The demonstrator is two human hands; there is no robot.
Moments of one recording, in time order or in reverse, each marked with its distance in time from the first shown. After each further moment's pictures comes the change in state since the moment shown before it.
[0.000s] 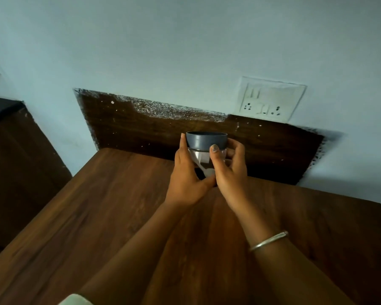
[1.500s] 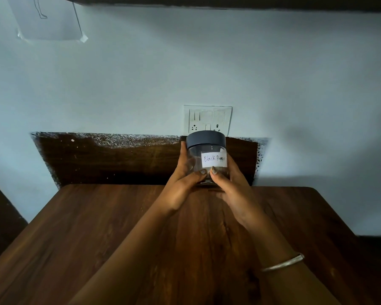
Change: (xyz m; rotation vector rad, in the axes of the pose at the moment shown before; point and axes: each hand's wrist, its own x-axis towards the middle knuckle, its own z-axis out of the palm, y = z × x) left_hand -0.036 0.100 0.042 -0.459 -0.414 -0.034; right_hand -0.072 -0.058 -0.128 0.232 -0.147 0.046
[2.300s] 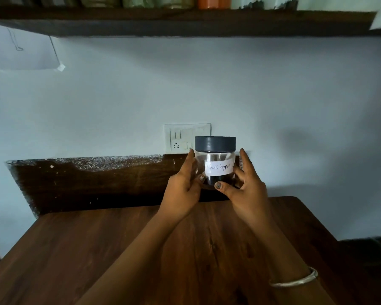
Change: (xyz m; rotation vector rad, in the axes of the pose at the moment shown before) left_hand 0.027 0.024 0.051 0.461 0.103 0.286; right_hand -0.010 -0.037 -0.058 -0.578 0.371 -0.132
